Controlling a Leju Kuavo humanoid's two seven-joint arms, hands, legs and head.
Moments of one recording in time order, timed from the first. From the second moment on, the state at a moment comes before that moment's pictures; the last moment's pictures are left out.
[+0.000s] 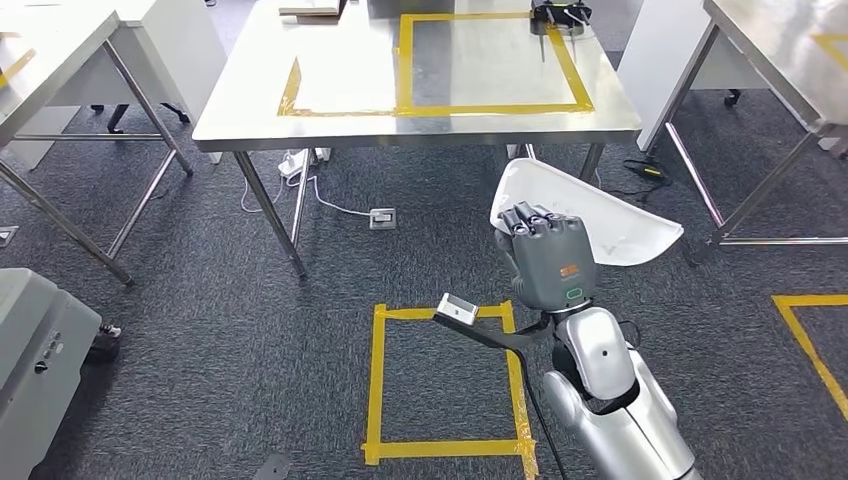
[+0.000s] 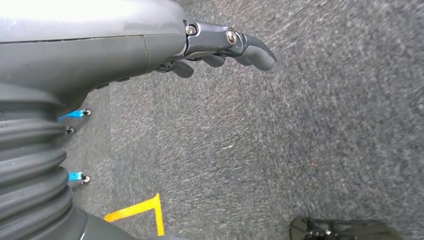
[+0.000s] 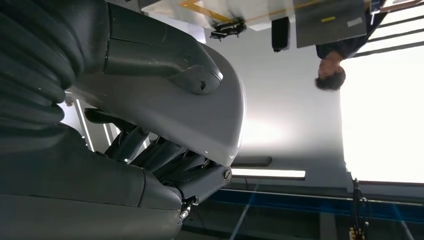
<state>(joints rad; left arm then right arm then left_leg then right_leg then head) -0.13 -0.17 0.68 -0.19 -1.21 0.25 0.01 -0.34 -0.05 0.62 -1.50 1.41 -0.35 -0.01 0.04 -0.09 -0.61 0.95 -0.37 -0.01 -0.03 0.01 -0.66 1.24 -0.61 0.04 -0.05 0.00</state>
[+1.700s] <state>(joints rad) -0.14 -0.16 0.68 -0.19 -1.22 0.26 0.03 -0.33 -0.05 0.62 -1.50 1.39 -0.37 -0.02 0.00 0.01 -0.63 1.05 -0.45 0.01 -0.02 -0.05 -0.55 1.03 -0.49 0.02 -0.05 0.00</state>
